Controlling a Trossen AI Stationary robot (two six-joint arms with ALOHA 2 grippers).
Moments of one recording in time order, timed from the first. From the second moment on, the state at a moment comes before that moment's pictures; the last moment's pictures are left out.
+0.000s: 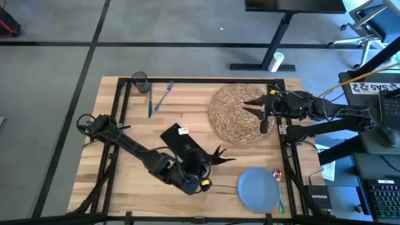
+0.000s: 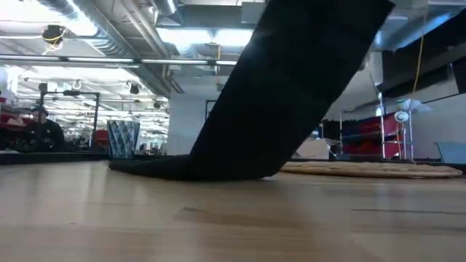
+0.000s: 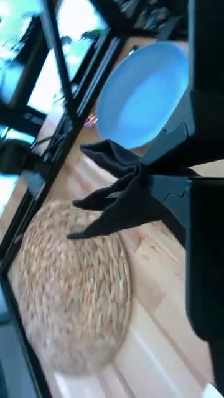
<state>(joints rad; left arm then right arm) -0.53 1.92 1.69 -0.52 -0.89 -0.87 0.01 0.73 0.91 -0.45 0.21 -0.08</state>
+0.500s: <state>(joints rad) -0.54 1.92 1.69 -0.95 -0.99 -1.33 0.01 0.73 0.91 -0.47 0.20 -0.08</state>
